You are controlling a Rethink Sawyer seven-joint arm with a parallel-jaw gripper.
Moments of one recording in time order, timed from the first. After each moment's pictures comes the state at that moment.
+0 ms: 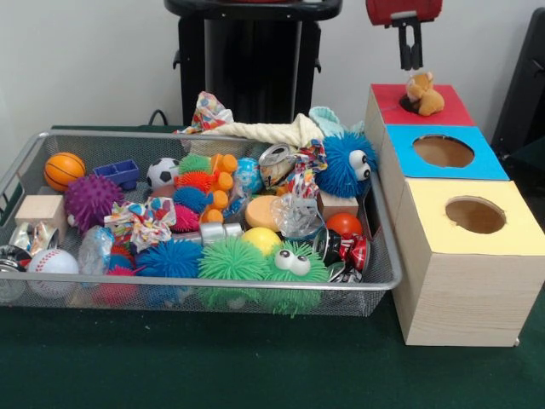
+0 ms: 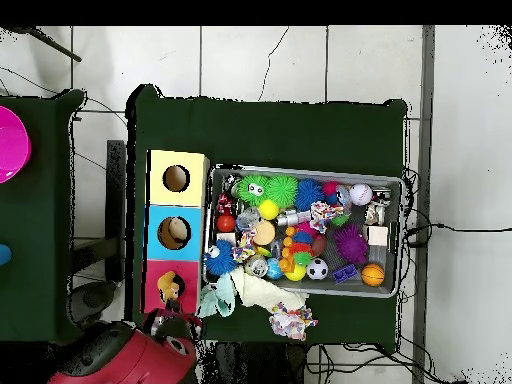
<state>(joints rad) 0.98 -0.11 -1.02 1.64 -1.30 -0.94 4.43</state>
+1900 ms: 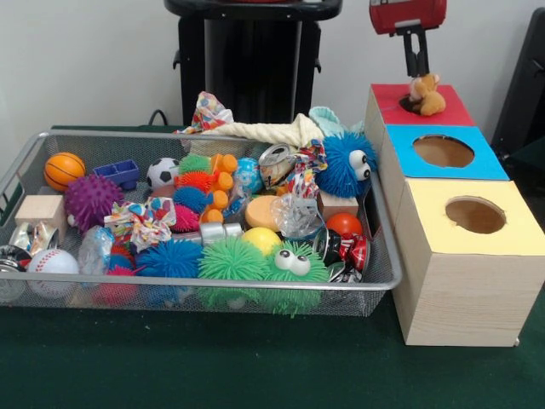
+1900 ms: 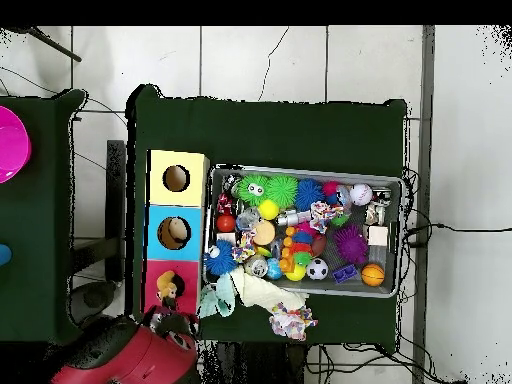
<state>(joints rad) 0.94 -0.19 -0.95 1.64 -1.33 -0.90 4.43</state>
